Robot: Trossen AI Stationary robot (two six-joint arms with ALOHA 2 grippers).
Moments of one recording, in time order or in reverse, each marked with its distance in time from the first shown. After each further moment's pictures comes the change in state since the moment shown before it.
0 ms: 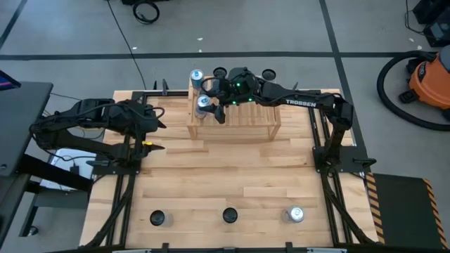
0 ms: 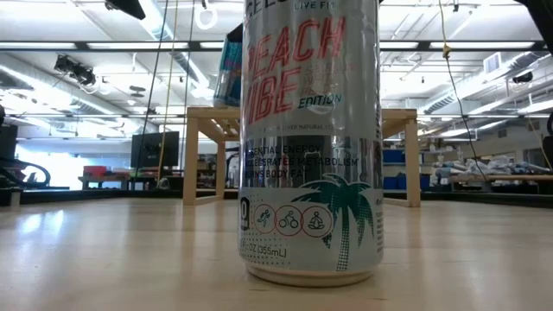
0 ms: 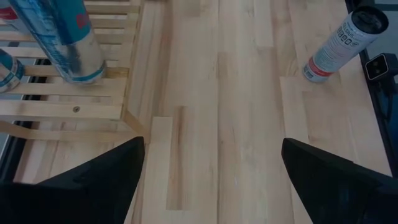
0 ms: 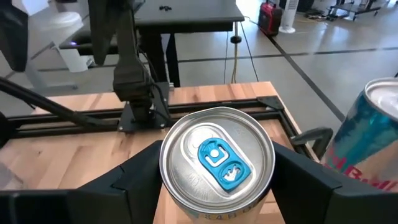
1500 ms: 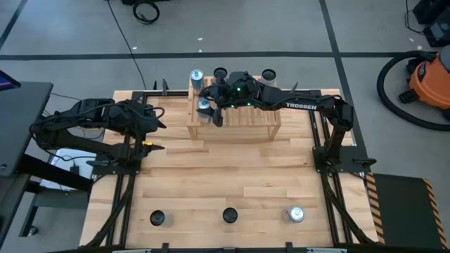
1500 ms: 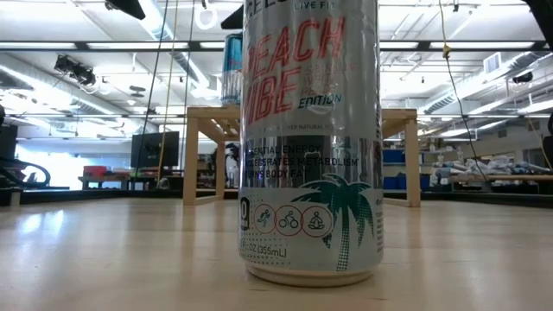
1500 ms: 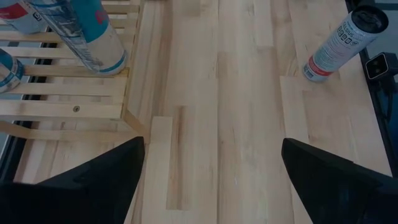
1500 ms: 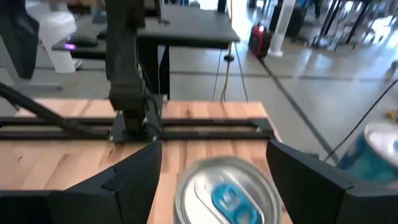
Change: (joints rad) left arm 0.000 0.000 0.000 -0.002 0.000 0.001; right arm 0.055 -0.004 0.002 0.058 0.089 -0.075
